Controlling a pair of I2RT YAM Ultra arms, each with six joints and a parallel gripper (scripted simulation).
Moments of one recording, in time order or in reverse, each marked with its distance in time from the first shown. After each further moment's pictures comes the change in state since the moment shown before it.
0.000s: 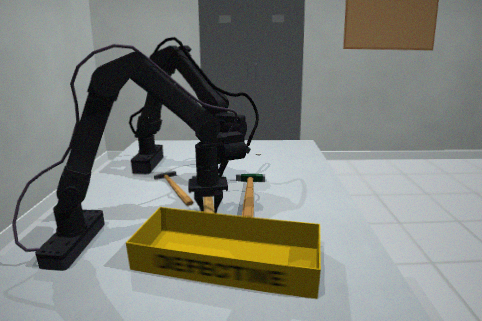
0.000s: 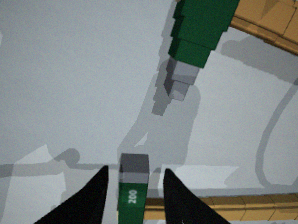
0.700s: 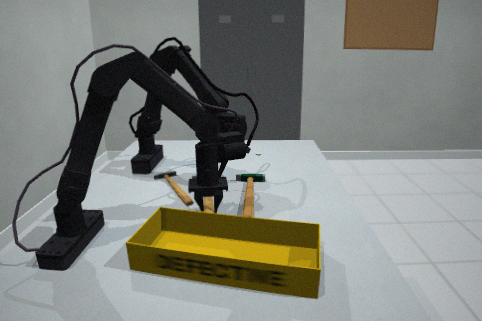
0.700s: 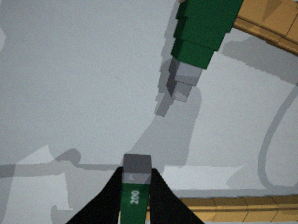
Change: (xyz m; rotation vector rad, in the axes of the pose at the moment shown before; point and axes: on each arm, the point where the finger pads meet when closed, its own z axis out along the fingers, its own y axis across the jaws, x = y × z) left arm 0.000 0.001 0.000 -0.007 -0.002 -0.001; right arm 0.000 0.000 0.000 0.000 0.001 0.000
